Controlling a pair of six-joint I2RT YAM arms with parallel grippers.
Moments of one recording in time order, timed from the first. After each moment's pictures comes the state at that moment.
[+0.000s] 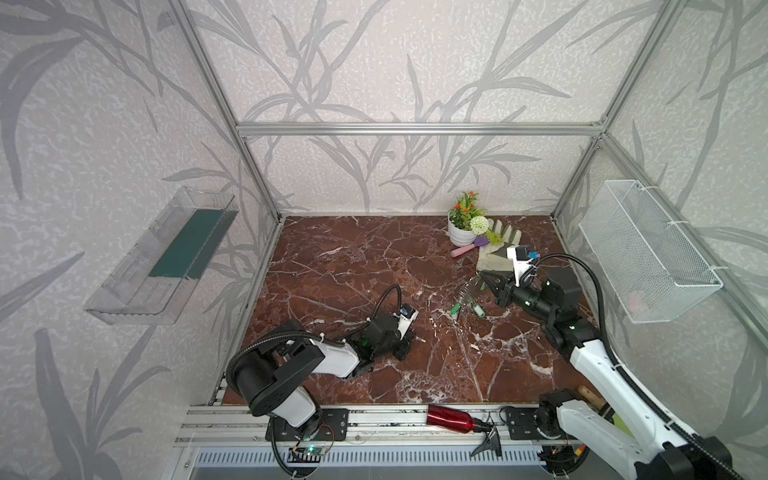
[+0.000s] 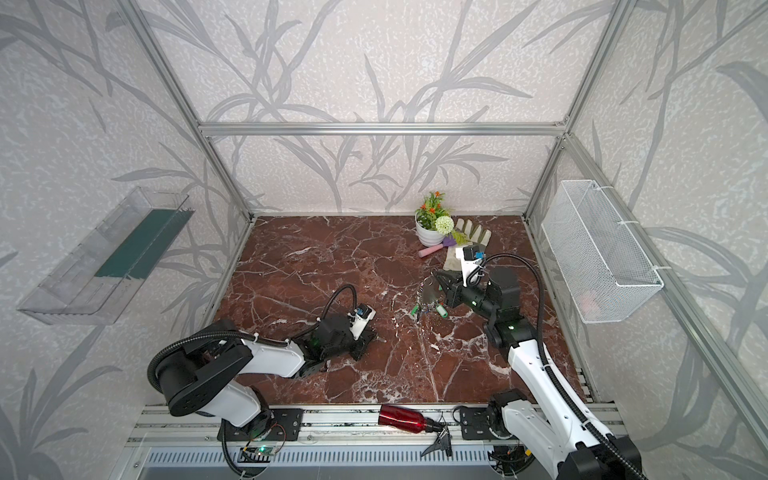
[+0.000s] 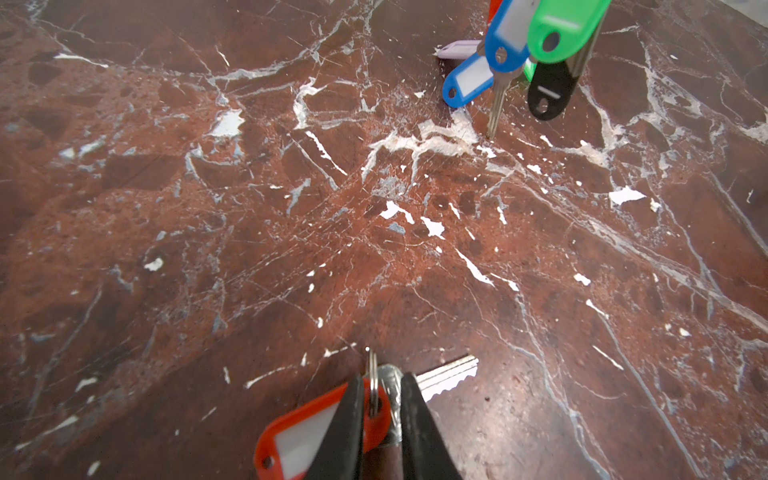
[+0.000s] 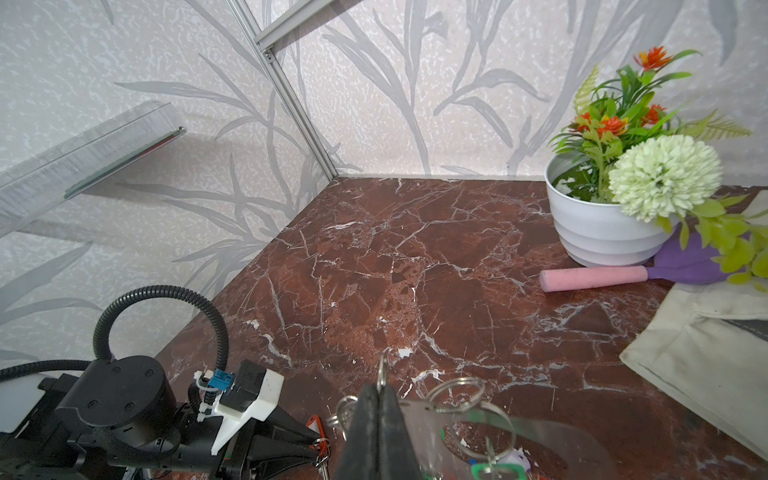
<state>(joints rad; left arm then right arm) -0.82 1.56 0.36 0.57 0.04 -0.16 0.21 0.92 0.60 0.08 -0.57 0.28</state>
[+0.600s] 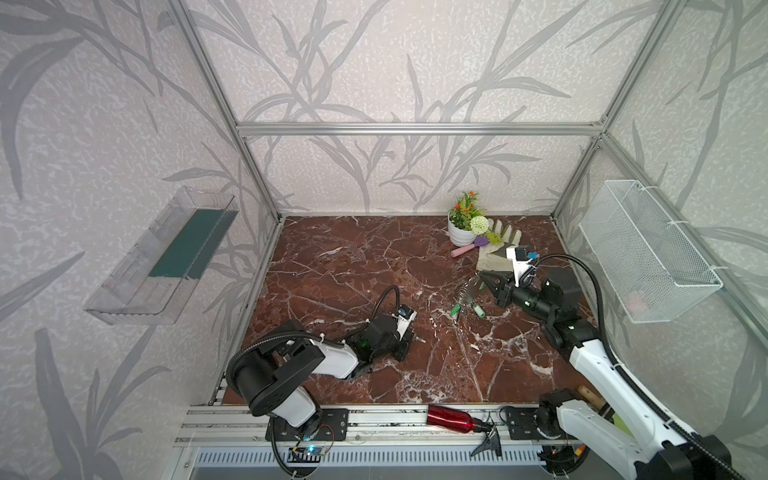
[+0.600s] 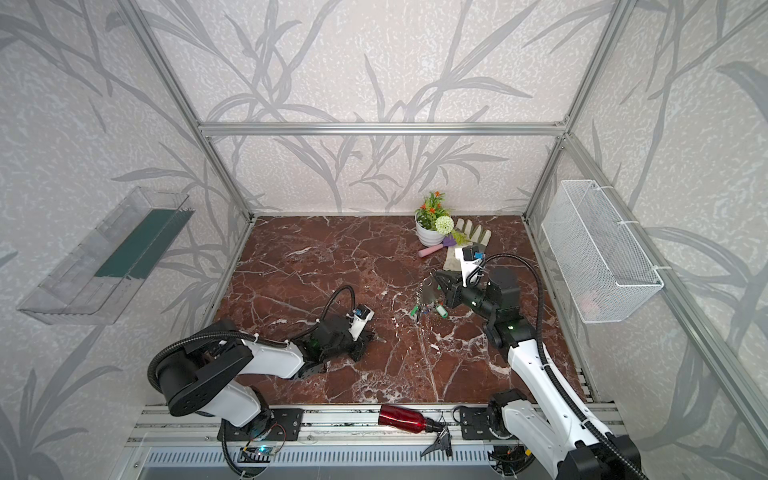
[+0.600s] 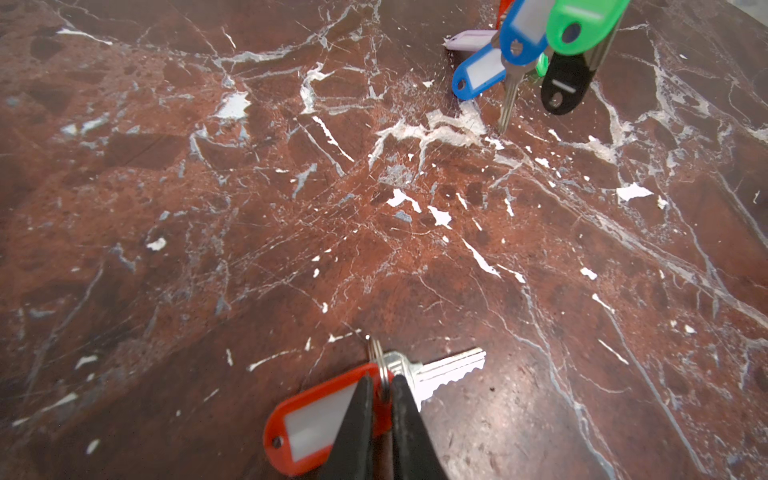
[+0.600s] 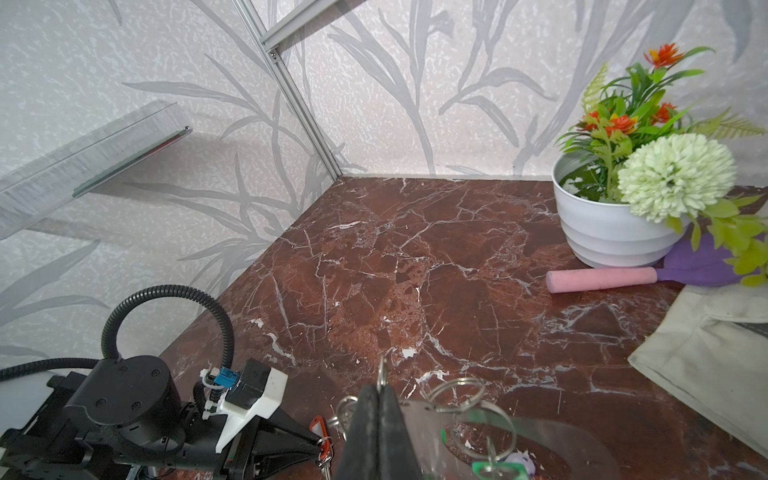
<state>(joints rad) -0.82 1.56 0.35 0.57 0.04 -0.19 0.21 0.92 0.60 0.09 -0.59 0.29</state>
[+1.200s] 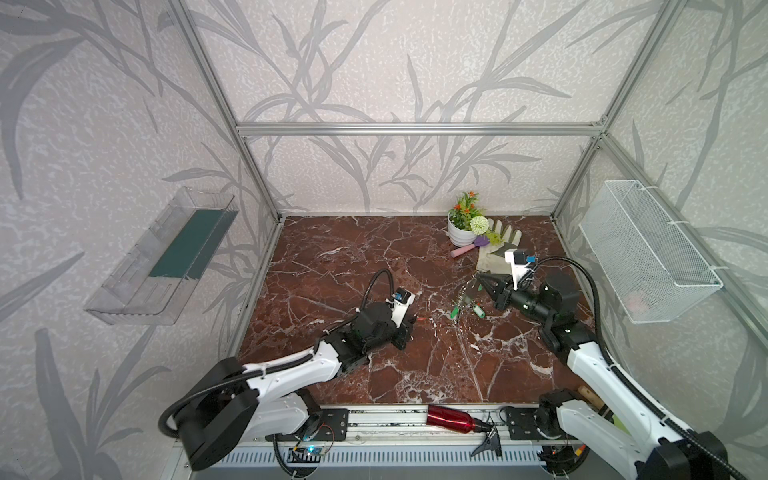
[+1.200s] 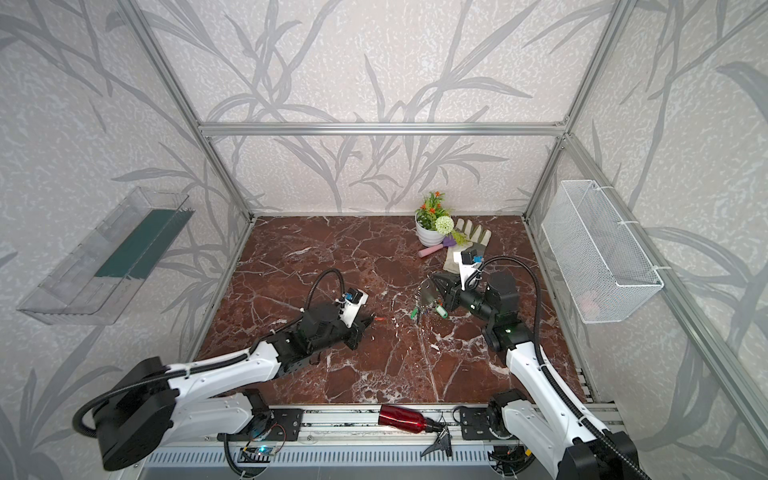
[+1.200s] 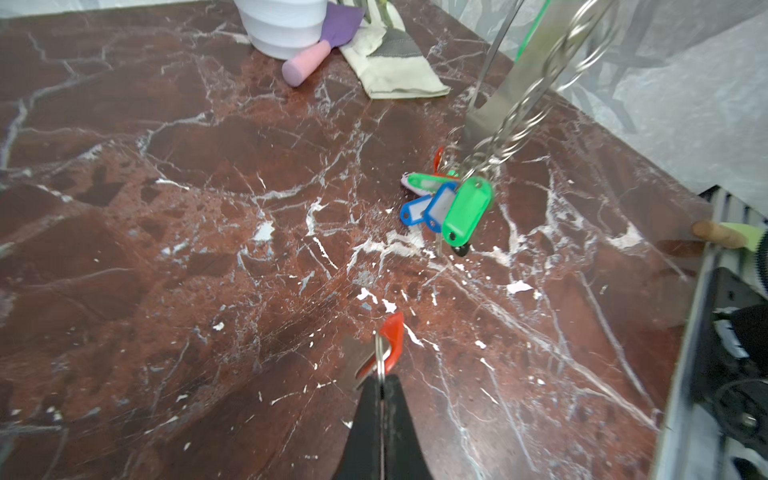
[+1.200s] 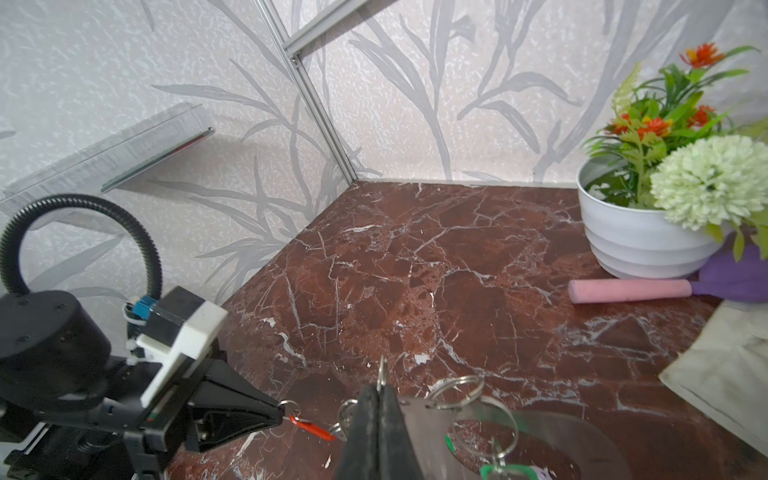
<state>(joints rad) -0.83 1.13 0.50 0.16 0.04 -0.25 0.23 0.92 0.53 0.23 -0.63 0.31</state>
